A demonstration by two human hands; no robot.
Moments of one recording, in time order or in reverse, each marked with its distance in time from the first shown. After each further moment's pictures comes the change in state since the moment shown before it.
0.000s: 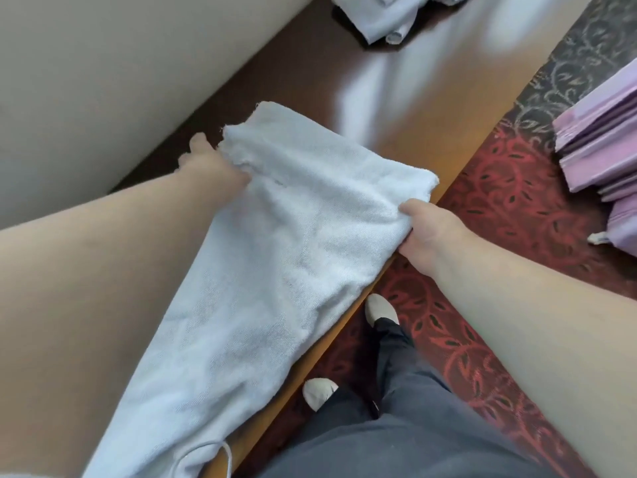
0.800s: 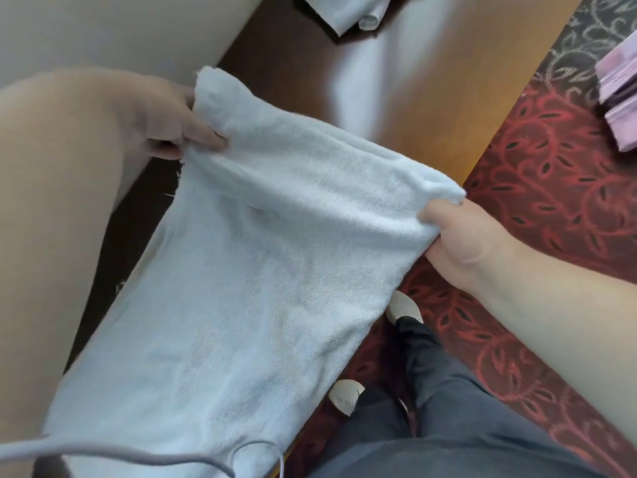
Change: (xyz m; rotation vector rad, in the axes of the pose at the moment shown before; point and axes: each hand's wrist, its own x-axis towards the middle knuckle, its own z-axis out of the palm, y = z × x) left_hand 0.093 0.118 -0.064 0.106 -0.475 0.124; right_hand 0.047 -0.048 -0.040 -0.005 -0.352 -0.113
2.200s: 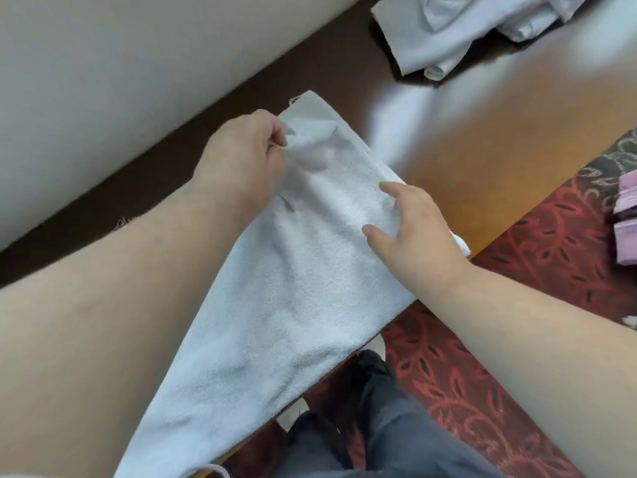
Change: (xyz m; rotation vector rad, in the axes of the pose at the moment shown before) left_hand -0.032 -0.005 0.112 -0.047 0.762 0.350; right_hand 0.055 -0.025 0.039 -1.345 -0.059 -0.554
